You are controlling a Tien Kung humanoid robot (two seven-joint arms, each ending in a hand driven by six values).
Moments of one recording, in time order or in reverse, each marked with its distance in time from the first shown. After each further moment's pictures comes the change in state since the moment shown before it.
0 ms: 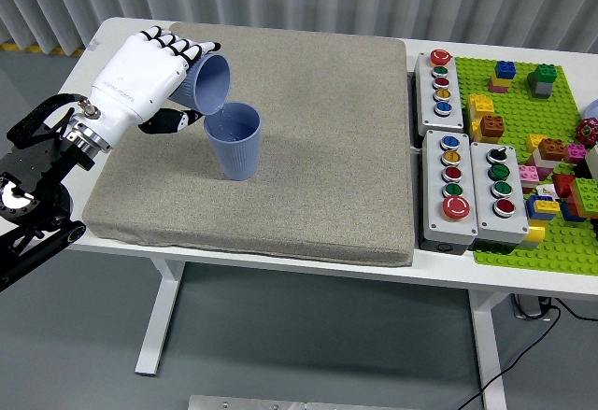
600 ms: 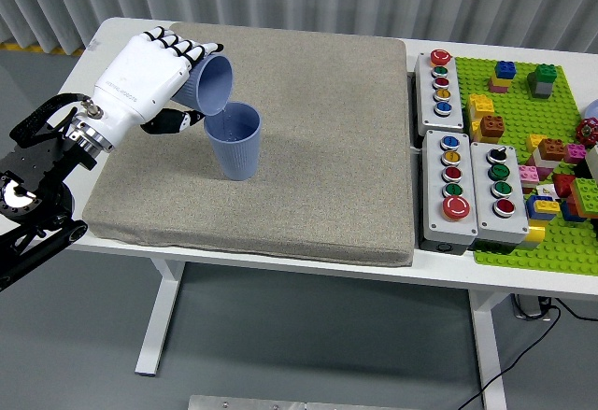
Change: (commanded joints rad) left arm -0.015 0.001 0.014 0.002 0.000 -0.006 0.002; right arm 0.000 0.001 -0.005 0.000 0.008 -0.002 0.001
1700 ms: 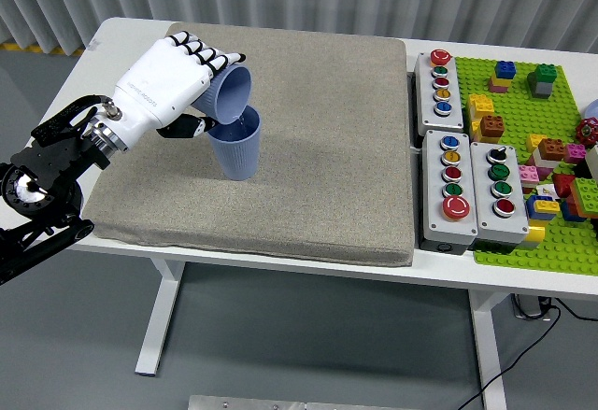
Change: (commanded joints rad) left arm -0.098 0.013 0.143 -0.001 0.000 0.010 0.017; right arm 0.005 0.001 -0.007 0.000 0.014 -0.002 0.000
